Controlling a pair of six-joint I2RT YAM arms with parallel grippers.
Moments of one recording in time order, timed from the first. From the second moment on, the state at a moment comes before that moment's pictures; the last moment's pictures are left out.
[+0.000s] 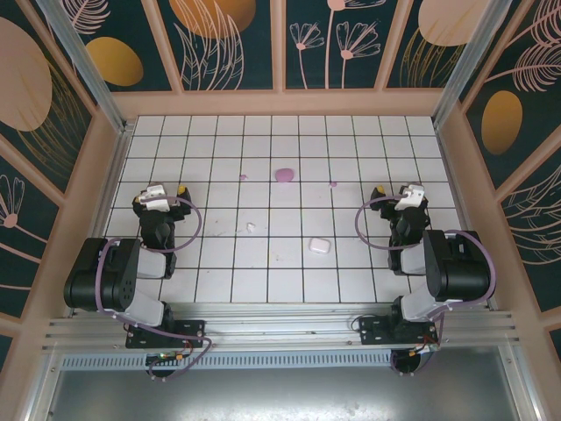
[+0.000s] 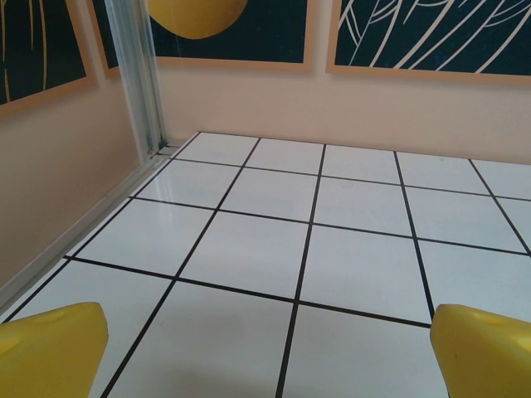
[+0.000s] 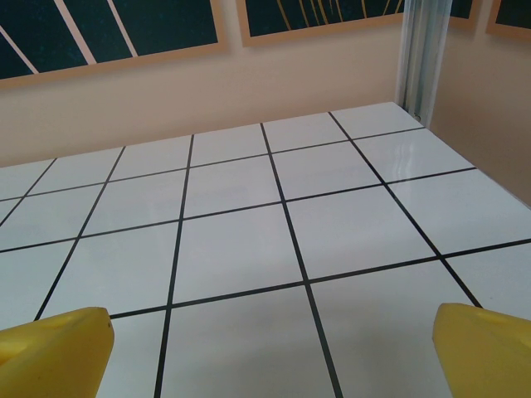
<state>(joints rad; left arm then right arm) -0.03 1.52 0.22 1.19 -0.21 -0.07 -0.02 1.53 0.21 1.18 0.07 0.12</state>
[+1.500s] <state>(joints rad) -0.25 1.11 0.49 0.17 0.16 -0.51 0.48 1.23 0.69 -0.27 -0.17 -0.16</state>
